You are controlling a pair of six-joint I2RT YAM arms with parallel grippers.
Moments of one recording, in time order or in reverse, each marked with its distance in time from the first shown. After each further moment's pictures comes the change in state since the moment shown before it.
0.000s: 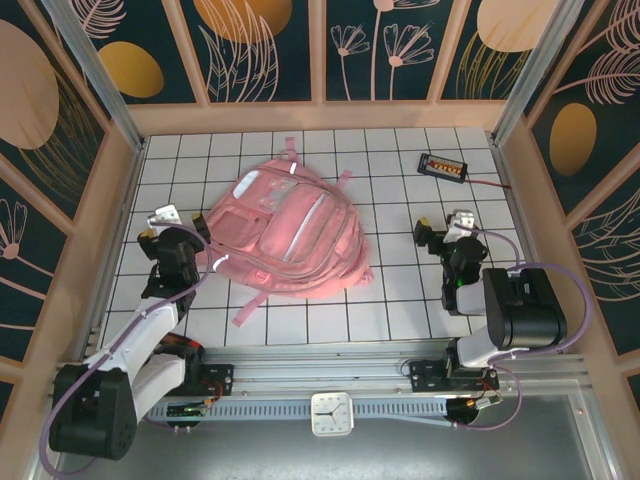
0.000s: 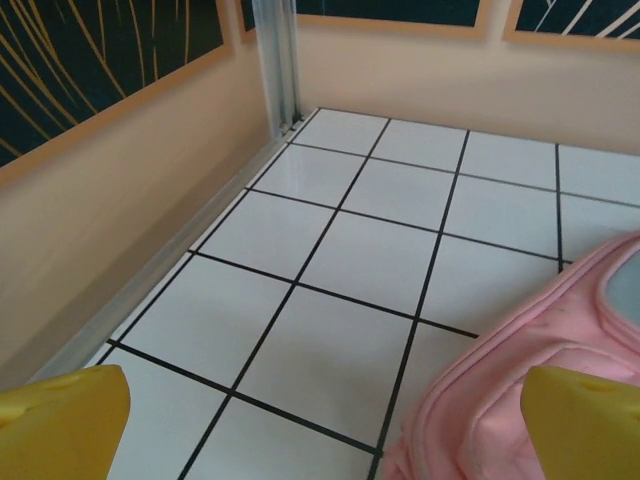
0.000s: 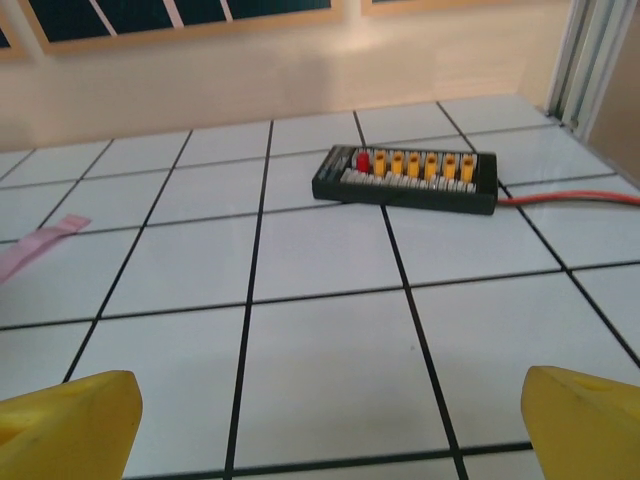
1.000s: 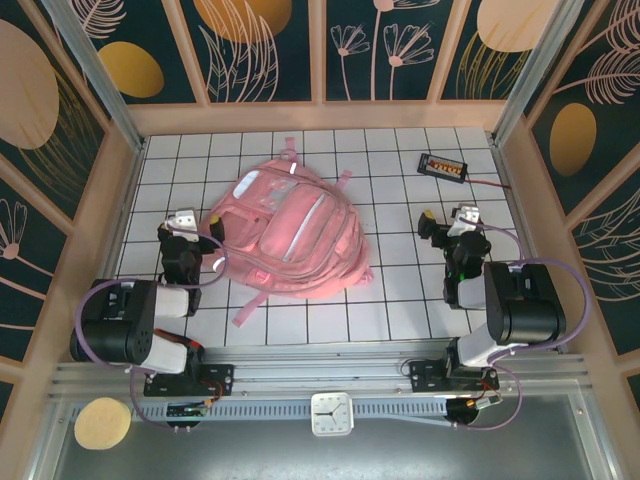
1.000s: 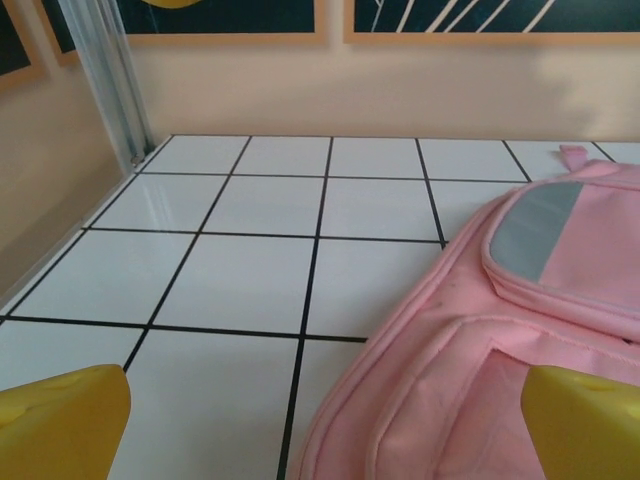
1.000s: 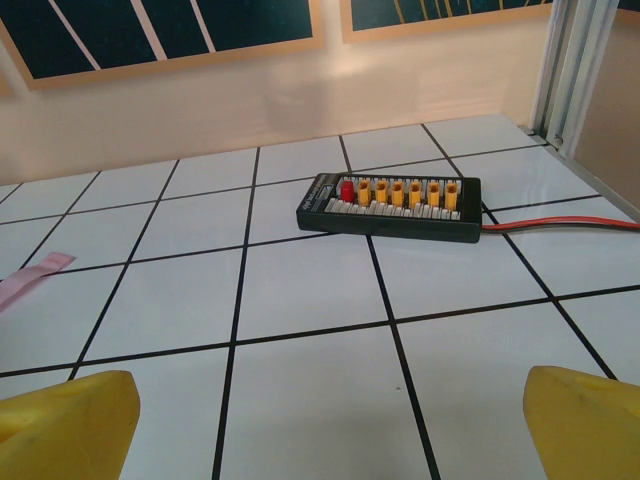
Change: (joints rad) left arm 0.095 0.474 -0.147 0.777 0.386 0.128; right arm -0.031 0.026 0.047 -0.004 -0.009 0.023
